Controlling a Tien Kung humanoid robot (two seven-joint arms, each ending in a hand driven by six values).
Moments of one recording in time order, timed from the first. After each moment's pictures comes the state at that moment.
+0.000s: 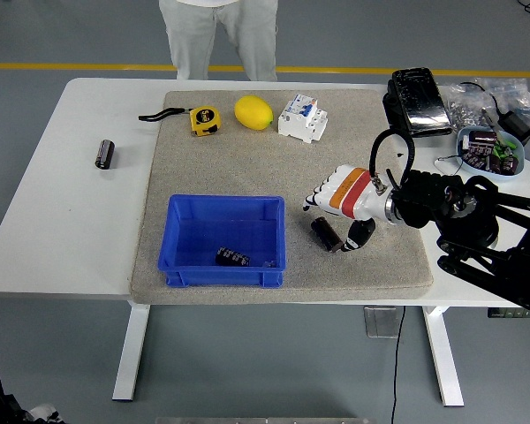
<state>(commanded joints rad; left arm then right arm) -0.27 0.16 -0.46 -0.23 1.24 -0.03 0.22 1.00 -0.37 0.19 1.22 -2.13 0.09 0.00</state>
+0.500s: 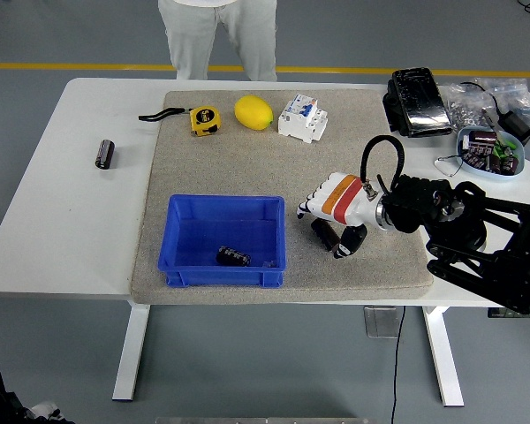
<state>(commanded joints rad) -0.27 0.17 -0.46 -0.24 1.24 -0.03 0.22 1.01 -0.33 0.16 1.17 -2.08 0.07 -0.01</state>
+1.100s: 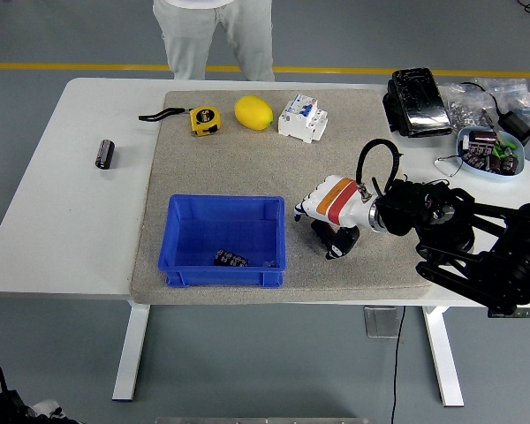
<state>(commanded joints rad) -0.28 0.16 -0.46 -0.24 1.24 -0.03 0.22 0.99 -0.28 0.14 1.09 -2.04 0.03 -0.01</state>
